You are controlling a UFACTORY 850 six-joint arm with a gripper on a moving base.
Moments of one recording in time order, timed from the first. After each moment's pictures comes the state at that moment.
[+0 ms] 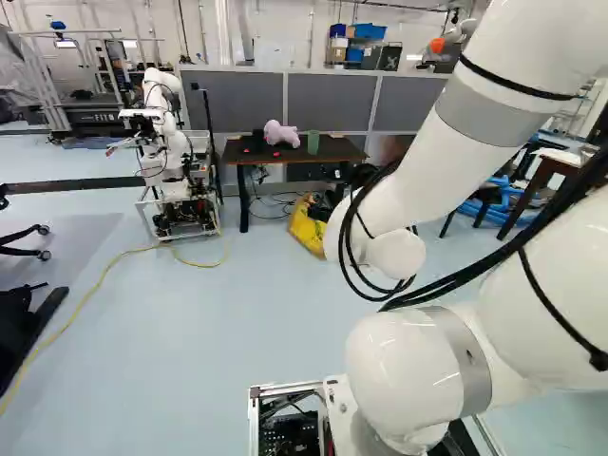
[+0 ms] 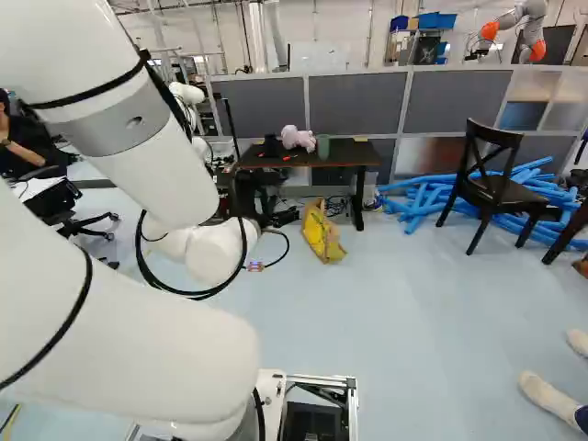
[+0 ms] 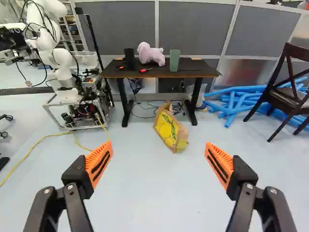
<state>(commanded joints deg) 0.0 16.0 -5.0 0.0 50.0 0.0</state>
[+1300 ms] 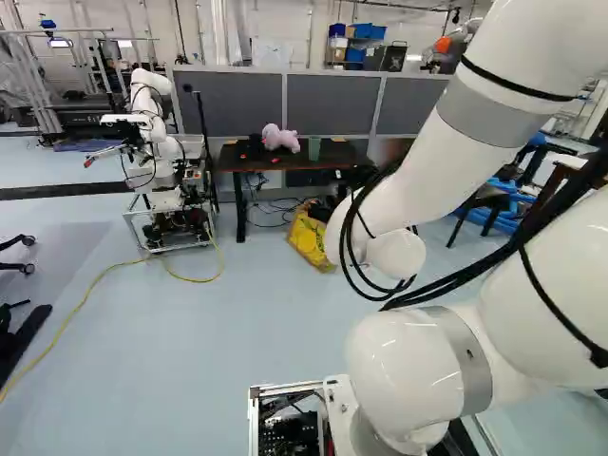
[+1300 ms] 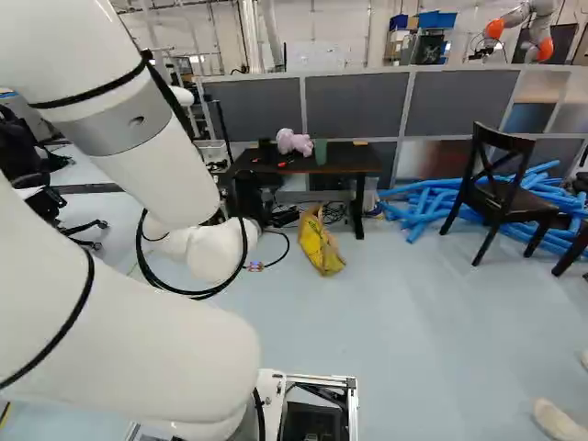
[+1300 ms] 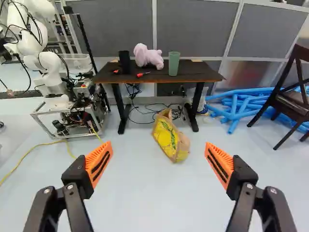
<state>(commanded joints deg) 0.0 16.0 -5.0 0.0 50.0 0.0</state>
